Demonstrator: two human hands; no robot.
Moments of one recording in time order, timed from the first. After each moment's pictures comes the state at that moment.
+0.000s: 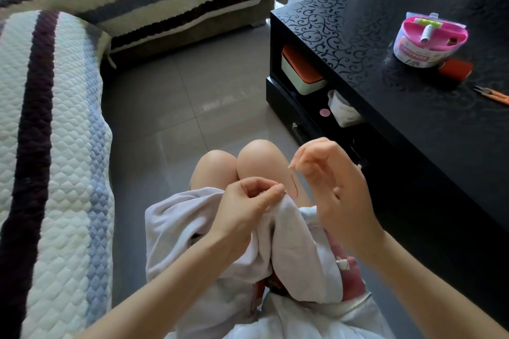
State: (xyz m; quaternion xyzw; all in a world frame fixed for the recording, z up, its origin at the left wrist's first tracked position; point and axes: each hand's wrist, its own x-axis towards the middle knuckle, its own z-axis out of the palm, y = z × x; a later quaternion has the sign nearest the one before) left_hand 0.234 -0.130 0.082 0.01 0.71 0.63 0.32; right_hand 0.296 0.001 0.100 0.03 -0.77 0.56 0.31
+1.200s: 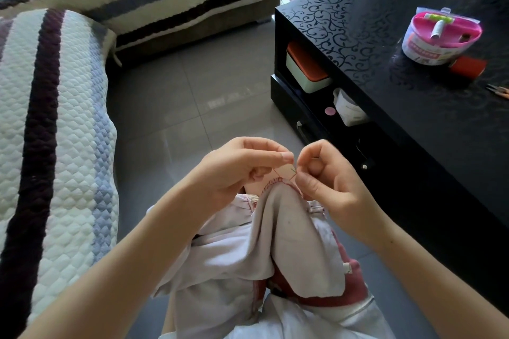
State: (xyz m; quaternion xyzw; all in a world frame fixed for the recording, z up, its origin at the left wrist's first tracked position) left_hand 0.182 -0.120 0.140 0.17 0.66 0.56 0.46; right_hand 0.297 0.014 0.105 -0.02 -0.69 0.72 0.09
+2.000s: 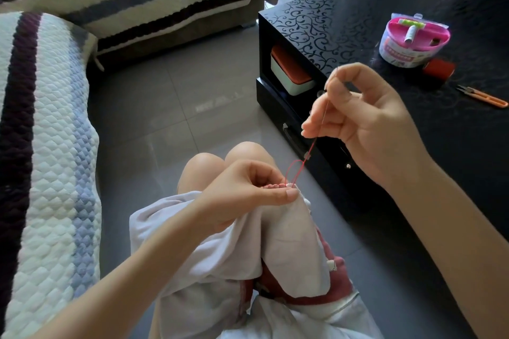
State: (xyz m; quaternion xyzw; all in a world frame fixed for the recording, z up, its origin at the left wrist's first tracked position) left_hand 0.213 -0.113 0.126 0.21 0.67 0.56 0.44; right_hand 0.276 0.058 0.168 -0.06 -0.59 0.79 0.18
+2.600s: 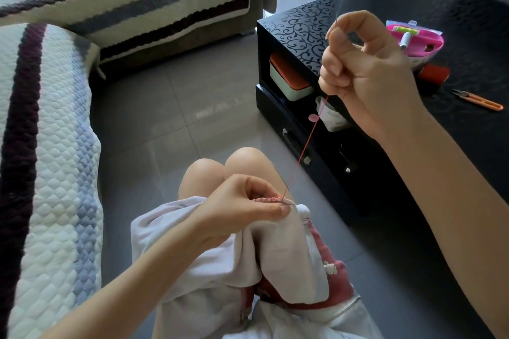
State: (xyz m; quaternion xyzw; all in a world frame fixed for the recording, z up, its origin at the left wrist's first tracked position) left_hand 0.220 -0.124 0.125 0.19 0.70 0.53 0.45; right_hand 0.241 0.079 0.195 -0.02 -0.60 0.77 0.23
